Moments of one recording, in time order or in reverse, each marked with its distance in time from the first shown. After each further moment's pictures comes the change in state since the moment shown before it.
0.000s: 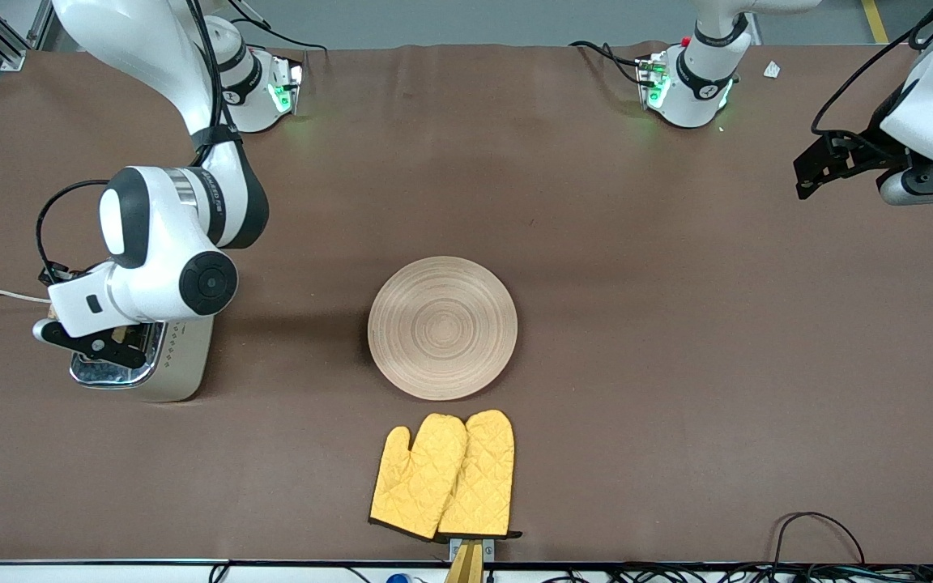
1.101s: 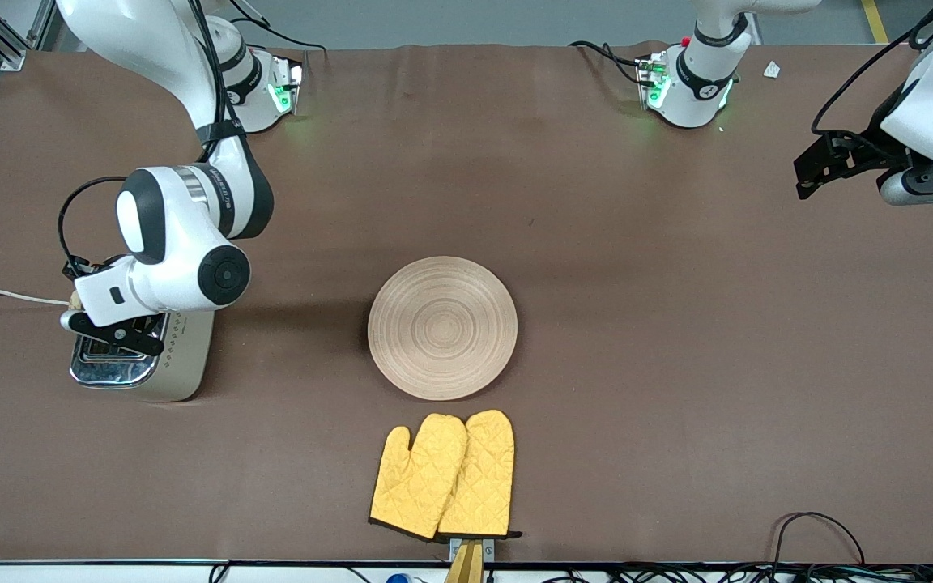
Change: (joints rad) left arm 0.000 0.000 0.000 0.000 0.000 0.000 0.000; right arm 0.011 -0.038 0.005 -0.123 0.000 0.035 0.047
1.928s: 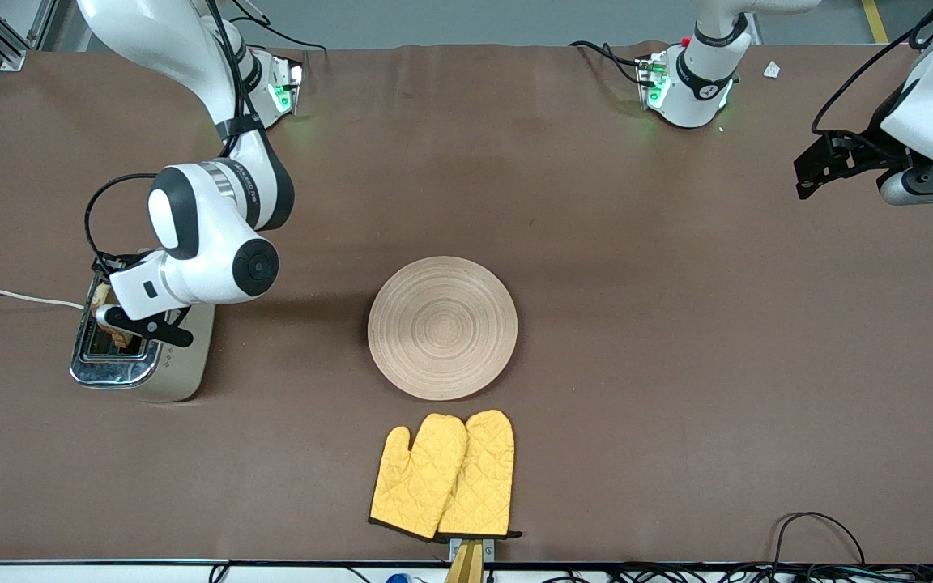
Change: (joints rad) left arm 0.000 0.000 0.000 0.000 0.000 0.000 0.000; right arm 0.053 -0.009 0.004 -0.055 0.009 -0.006 0.019
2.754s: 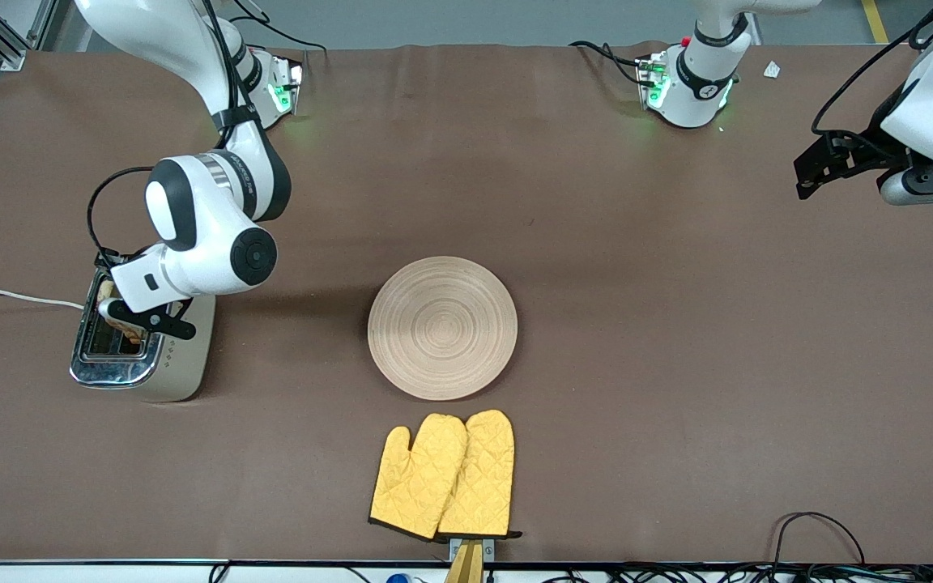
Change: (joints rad) left arm 0.000 0.000 0.000 0.000 0.000 0.000 0.000; right arm 0.002 -0.037 -0.006 -0.056 0.001 0.064 0.002
